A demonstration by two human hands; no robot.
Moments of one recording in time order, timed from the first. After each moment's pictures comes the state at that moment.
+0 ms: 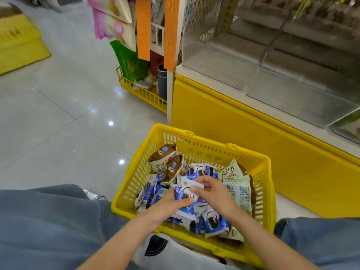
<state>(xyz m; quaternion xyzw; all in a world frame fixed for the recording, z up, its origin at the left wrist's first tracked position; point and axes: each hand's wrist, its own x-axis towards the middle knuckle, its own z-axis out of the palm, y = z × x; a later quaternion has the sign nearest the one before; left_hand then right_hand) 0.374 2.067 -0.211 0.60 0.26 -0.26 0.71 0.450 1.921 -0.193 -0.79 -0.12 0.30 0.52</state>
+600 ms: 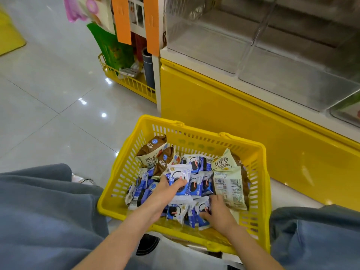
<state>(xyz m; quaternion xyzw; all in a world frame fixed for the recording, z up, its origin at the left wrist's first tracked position) 0.404 2.050 -0.217 0.60 0.39 -0.21 0.67 0.431 1.863 -0.285 -0.91 -0.09 0.34 0.20</state>
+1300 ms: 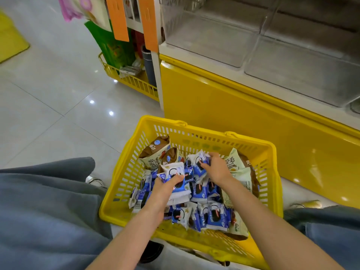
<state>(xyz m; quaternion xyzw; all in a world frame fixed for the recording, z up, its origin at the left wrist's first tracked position) 0.415 2.056 -0.216 0.51 0.48 -0.16 0.70 0.534 1.927 -0.253 -0.91 -0.06 0.27 0.30</state>
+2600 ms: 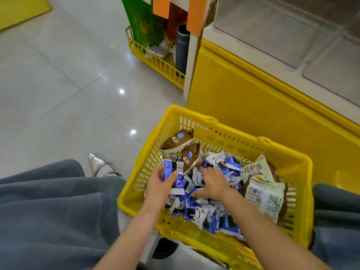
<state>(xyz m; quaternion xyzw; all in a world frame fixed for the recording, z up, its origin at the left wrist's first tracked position) 0.392 2.110 -0.229 0.60 0.48 -0.02 0.64 0.507 1.973 -0.299 -0.87 -0.31 0.37 -0.01</state>
